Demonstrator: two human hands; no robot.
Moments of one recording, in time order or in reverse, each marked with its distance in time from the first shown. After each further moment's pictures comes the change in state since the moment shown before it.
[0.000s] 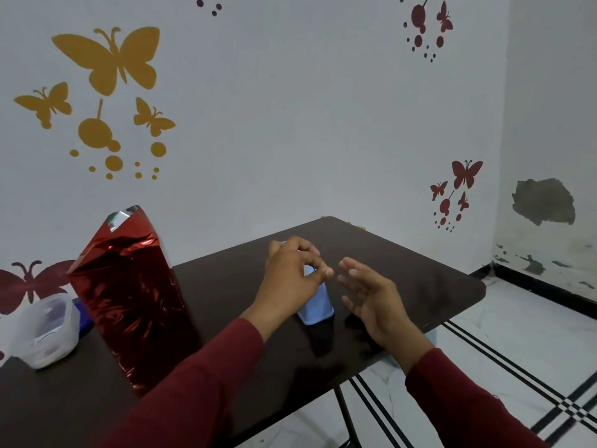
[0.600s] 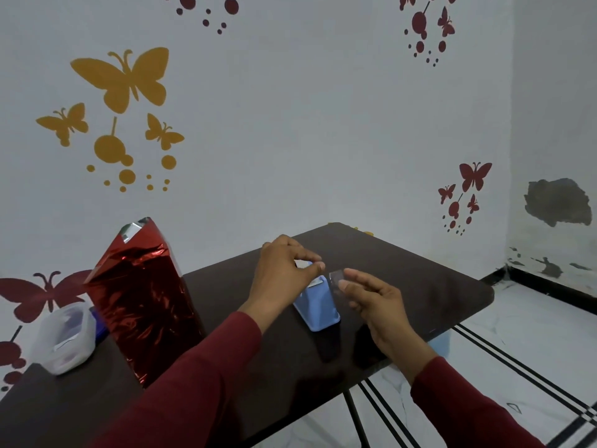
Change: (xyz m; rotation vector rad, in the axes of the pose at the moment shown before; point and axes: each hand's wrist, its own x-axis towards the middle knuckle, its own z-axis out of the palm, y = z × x) left_hand 0.011 0.005 -0.024 0.080 0.056 -0.048; right_hand -0.001 0.006 -0.001 -0.109 0.012 -0.144
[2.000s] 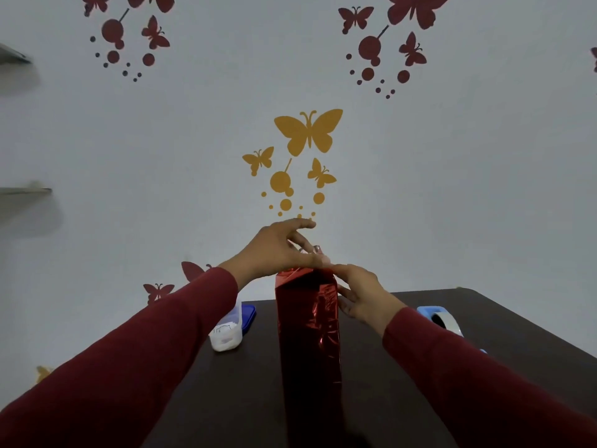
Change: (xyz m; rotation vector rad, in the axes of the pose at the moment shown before) left_hand -0.023 -0.074 -0.284 0.065 -0.021 -0.182; right_hand -0.011 -0.046 0.297 -0.113 -0.337 0.392
